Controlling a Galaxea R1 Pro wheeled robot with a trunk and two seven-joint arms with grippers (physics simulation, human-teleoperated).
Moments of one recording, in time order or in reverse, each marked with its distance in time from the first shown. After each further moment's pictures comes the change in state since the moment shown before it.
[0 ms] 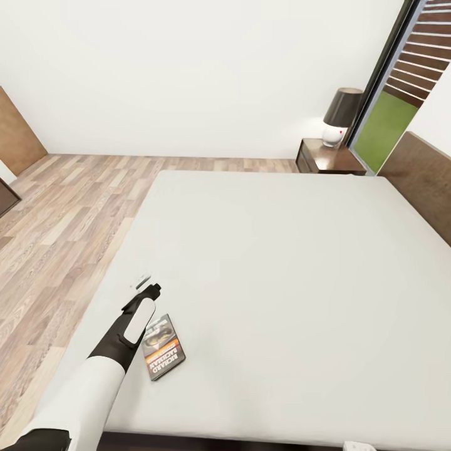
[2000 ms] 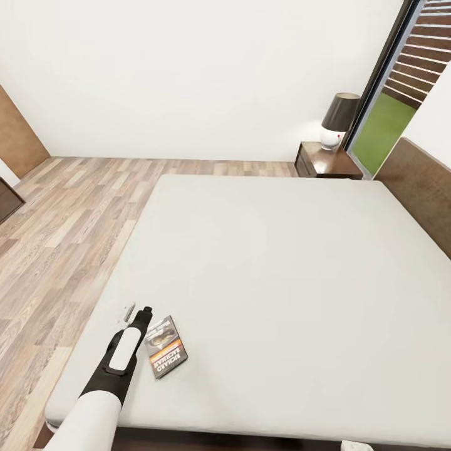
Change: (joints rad) left arm 0.141 -0.068 0.314 -0.002 0.130 -0.074 -0.221; right arm 0.000 0.008 0.000 -0.001 0.000 -0.001 -0.002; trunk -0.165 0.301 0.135
